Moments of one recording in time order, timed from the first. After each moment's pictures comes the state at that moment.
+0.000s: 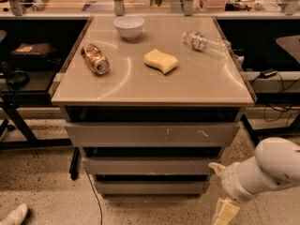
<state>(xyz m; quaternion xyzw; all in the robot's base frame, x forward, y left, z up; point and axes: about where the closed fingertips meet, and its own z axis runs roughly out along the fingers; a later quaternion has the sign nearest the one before) 0.367 -0.197 0.594 -0.61 0.76 0.15 0.17</state>
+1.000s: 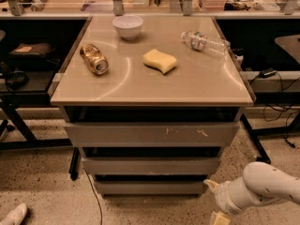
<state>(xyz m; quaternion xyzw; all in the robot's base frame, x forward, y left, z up) 0.368 -0.202 0.461 -0.61 0.75 0.19 0.17</state>
